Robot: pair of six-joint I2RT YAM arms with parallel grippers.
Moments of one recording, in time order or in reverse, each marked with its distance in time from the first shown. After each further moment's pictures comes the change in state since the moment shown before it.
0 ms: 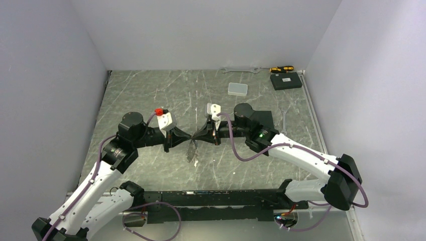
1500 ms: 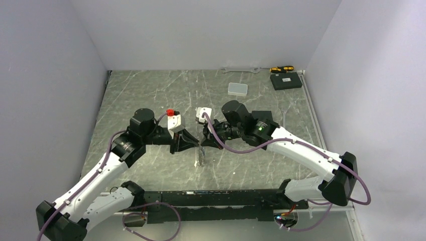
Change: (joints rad) left arm -0.066 0.111 0.008 0.035 0.122 0.021; right arm 0.065 0.048 0.241 -0.612 0.202 -0.094
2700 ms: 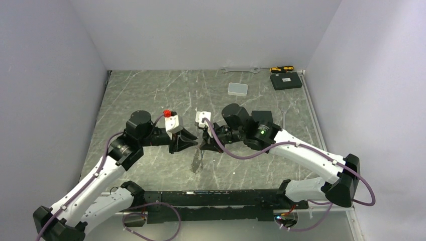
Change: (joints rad) left arm -0.011 -0.053 -0.002 0.015 -0.076 0.005; right arm 0.050 -0.033 0.000 -0.012 0.005 -0.004
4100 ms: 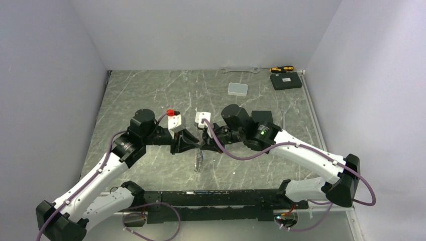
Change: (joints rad) left arm 0.001 0.057 0.000 -0.007 0.060 -0.024; right arm 0.011 -0.003 0.000 -0.001 0.026 0.000
